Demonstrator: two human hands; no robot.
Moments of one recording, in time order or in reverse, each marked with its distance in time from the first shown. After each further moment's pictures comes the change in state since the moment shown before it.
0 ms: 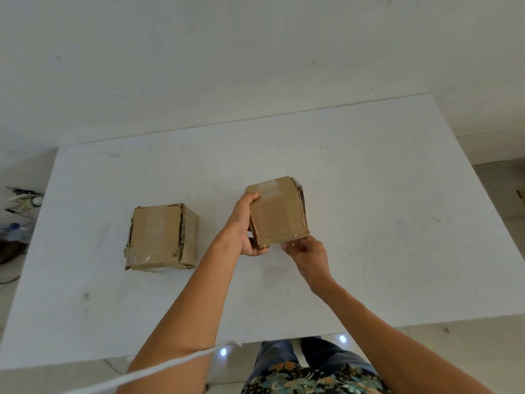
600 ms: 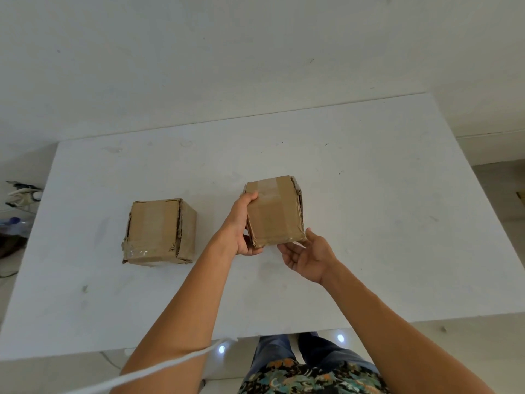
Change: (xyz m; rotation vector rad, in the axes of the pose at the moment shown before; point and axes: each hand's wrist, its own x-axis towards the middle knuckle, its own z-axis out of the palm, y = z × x) left_hand 0.002 -0.011 -0.005 0.027 -0.002 0.037; right_hand 0.008 -0.014 -0.023 0.939 -0.289 0.643
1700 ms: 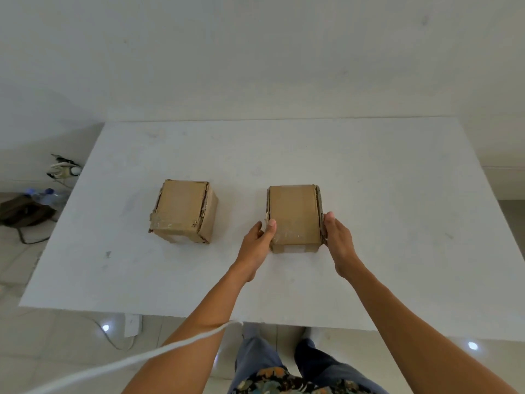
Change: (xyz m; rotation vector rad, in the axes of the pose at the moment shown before) left_hand -0.005 -0.091 -0.017 0.137 0.049 0.470; right_hand -0.008 -0.009 -0.010 -0.811 0.067 -0.686
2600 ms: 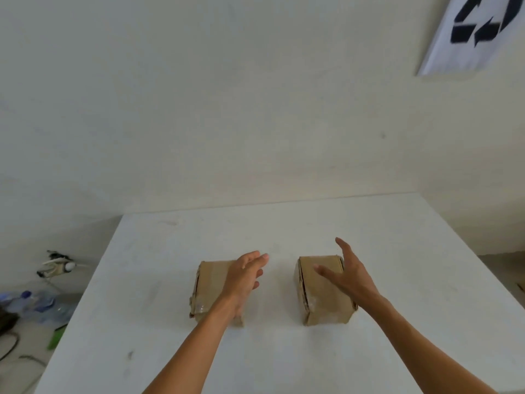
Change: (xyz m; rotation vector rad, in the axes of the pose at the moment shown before) left_hand -0.007 0.079 -0.132 -0.059 -0.064 0.273; right_hand -0.041 -0.095 0.054 -0.576 0.168 -0.318
